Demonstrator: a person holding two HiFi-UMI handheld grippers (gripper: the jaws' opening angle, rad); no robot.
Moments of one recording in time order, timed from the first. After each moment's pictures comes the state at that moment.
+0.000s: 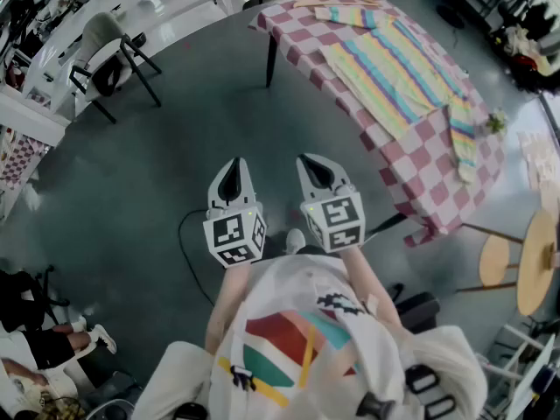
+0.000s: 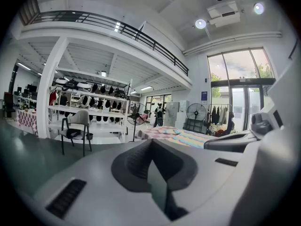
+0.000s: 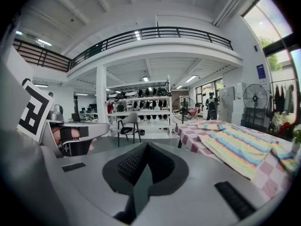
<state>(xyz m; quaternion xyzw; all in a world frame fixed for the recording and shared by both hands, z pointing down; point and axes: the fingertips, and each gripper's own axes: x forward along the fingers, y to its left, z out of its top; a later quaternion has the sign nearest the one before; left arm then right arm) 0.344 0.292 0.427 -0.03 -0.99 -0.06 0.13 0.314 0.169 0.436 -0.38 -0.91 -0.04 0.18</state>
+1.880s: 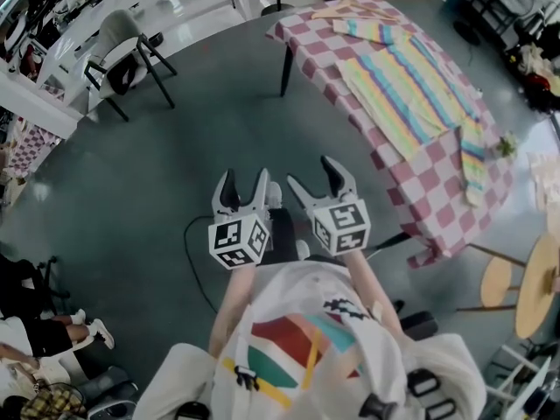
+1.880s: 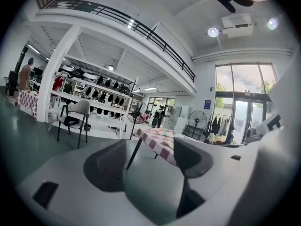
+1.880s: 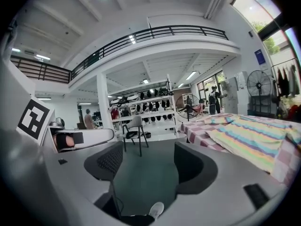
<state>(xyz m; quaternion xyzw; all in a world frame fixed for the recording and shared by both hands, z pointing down) 0.327 0.300 0.452 -0.03 -0.98 -0.14 0.12 0.286 0.178 0.463 -0.41 -0.90 0.00 0.18</state>
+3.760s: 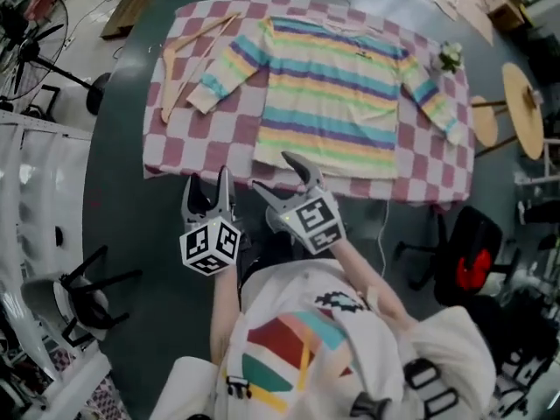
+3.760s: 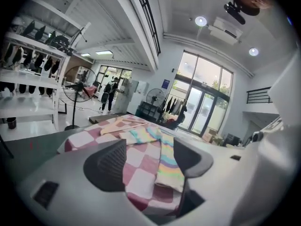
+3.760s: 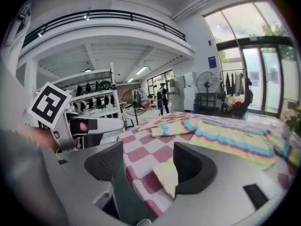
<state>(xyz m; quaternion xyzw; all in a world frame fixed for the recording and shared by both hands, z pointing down) -0.208 0.267 0.488 0.31 -0.91 -0.11 0.23 -0.138 0.167 0.488 -0.09 -0.96 0.05 0.25</state>
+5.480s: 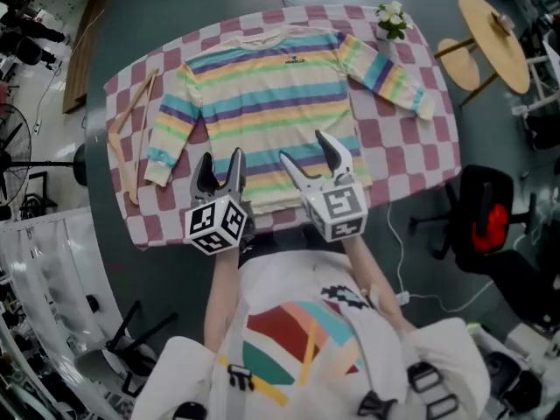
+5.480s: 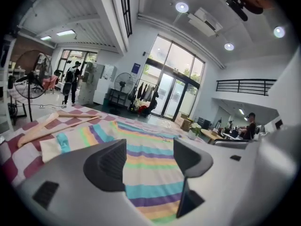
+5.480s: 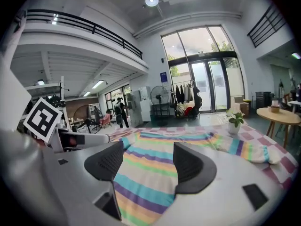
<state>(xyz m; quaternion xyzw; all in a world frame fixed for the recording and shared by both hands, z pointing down) -0.231 0.008 0.490 0.49 -0.83 -0.04 0.26 -0.110 -0.093 0.463 0.18 -0.96 0.11 0.17</state>
